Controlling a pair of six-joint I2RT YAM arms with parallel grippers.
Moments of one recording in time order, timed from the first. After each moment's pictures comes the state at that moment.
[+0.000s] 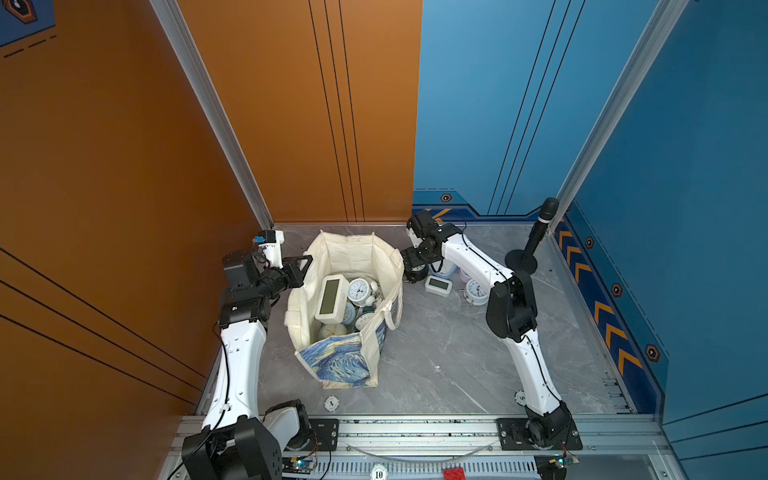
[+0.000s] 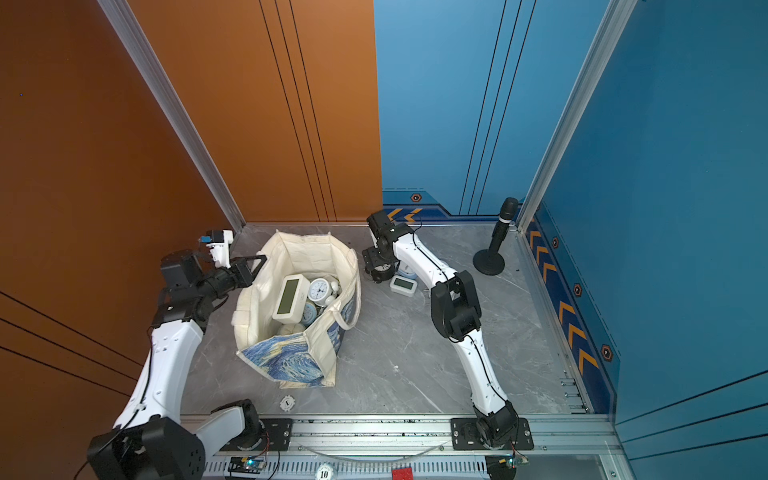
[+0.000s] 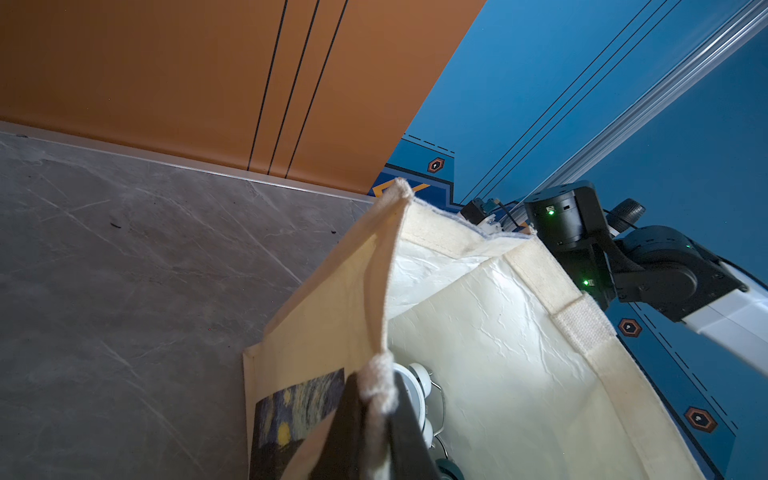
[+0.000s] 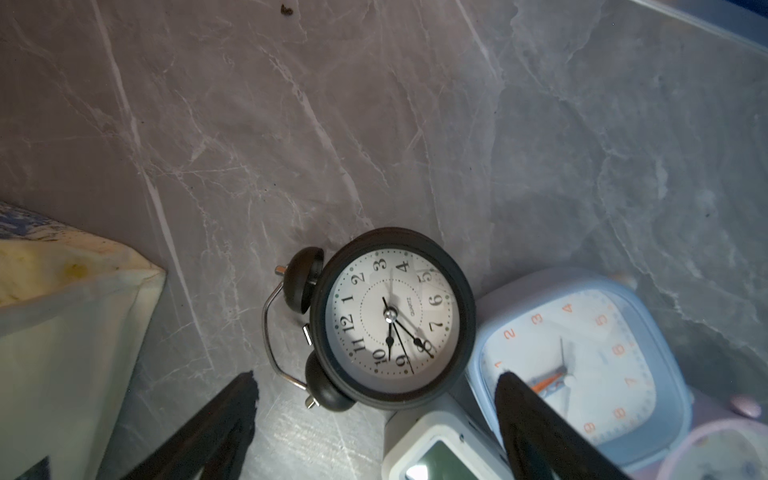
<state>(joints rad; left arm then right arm) 0.29 1.09 0.93 -0.24 0.73 -0.25 0.54 2.38 2.24 -0.93 0.04 0.12</state>
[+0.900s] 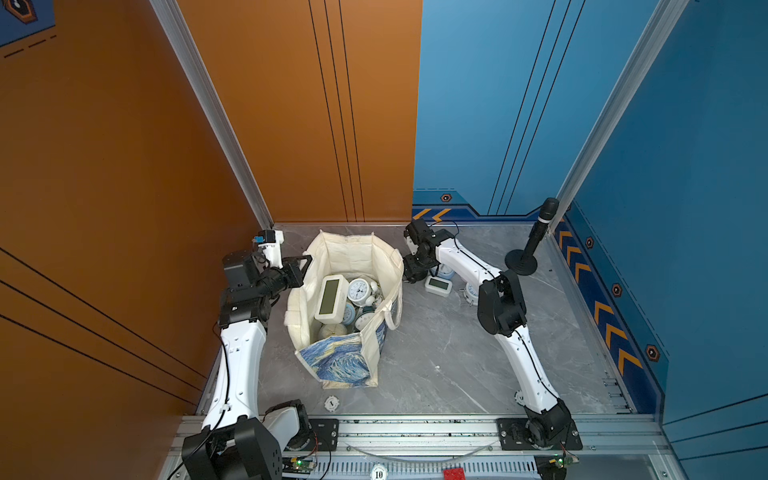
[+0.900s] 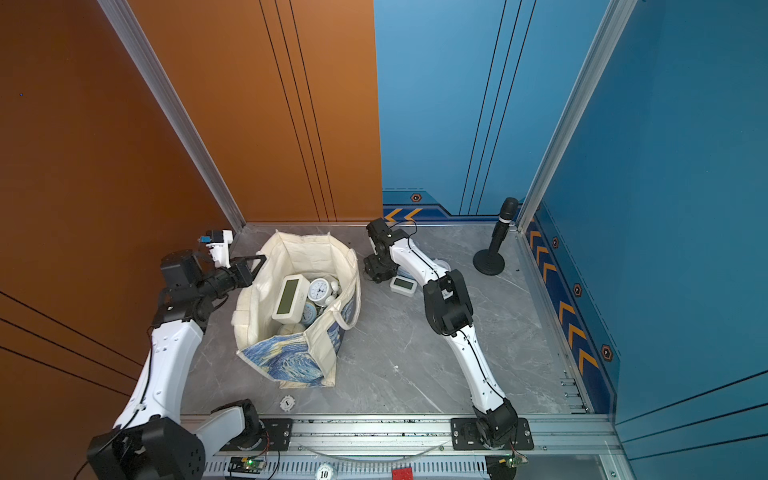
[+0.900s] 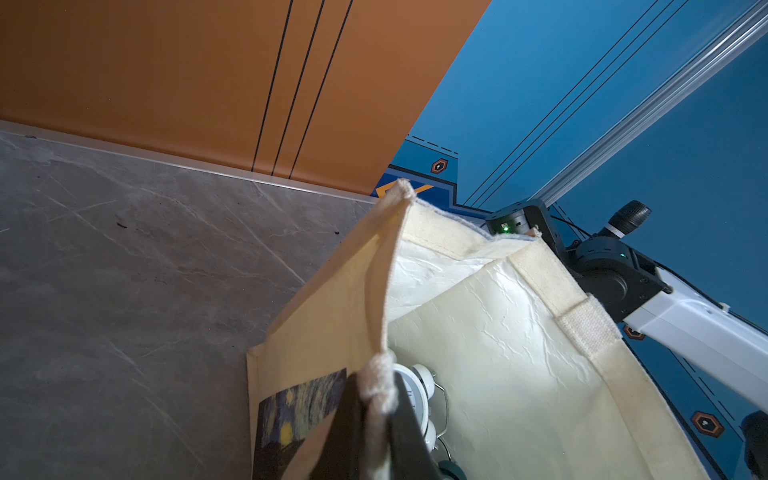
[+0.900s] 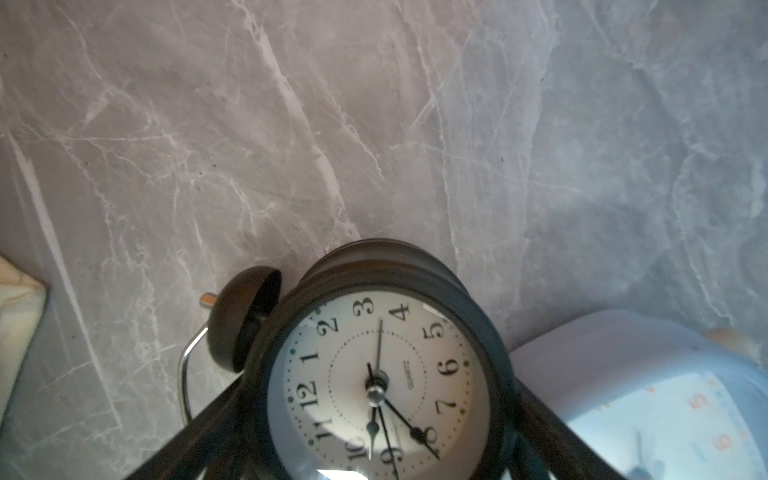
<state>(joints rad) 0.29 1.09 0.93 -0.24 0.72 -0.25 0.53 2.49 2.28 -0.92 0.05 0.07</state>
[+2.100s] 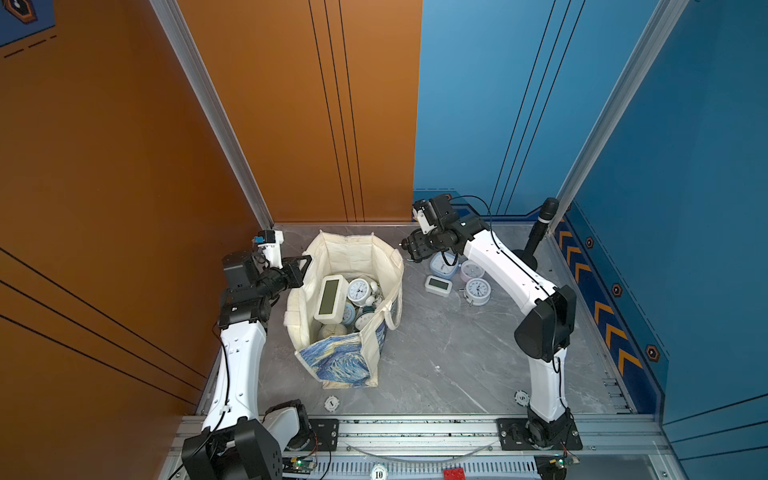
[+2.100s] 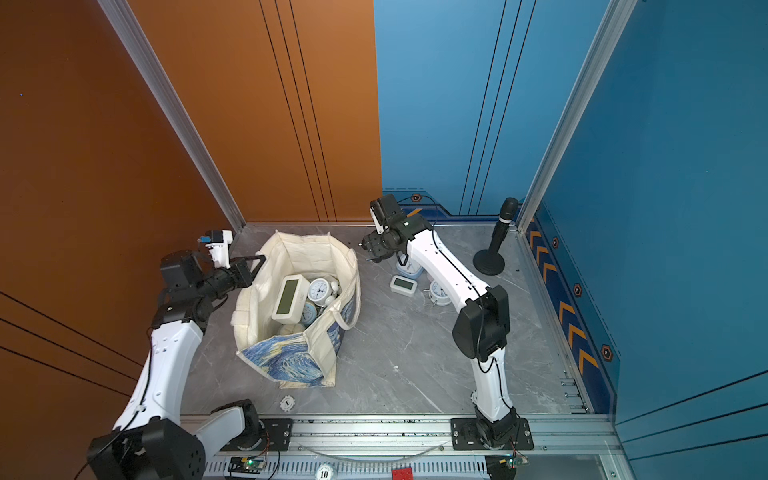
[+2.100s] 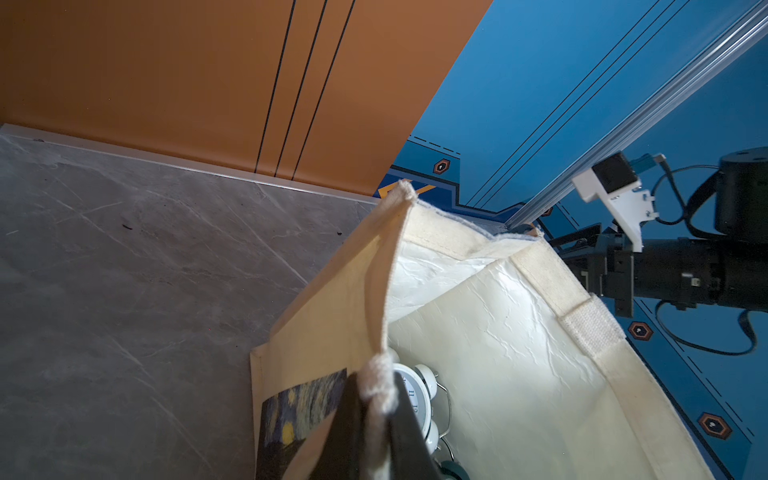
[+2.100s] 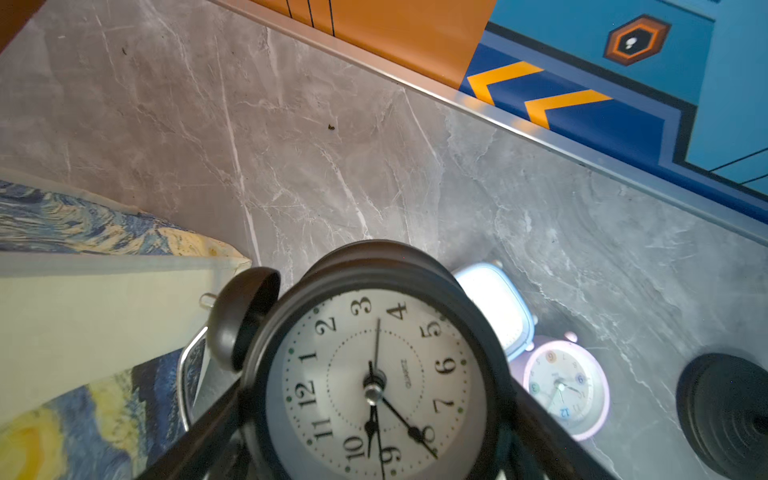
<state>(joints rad) 0.29 1.08 0.93 -0.25 0.71 -0.24 0.58 2.00 2.07 -0.93 0.12 0.10</state>
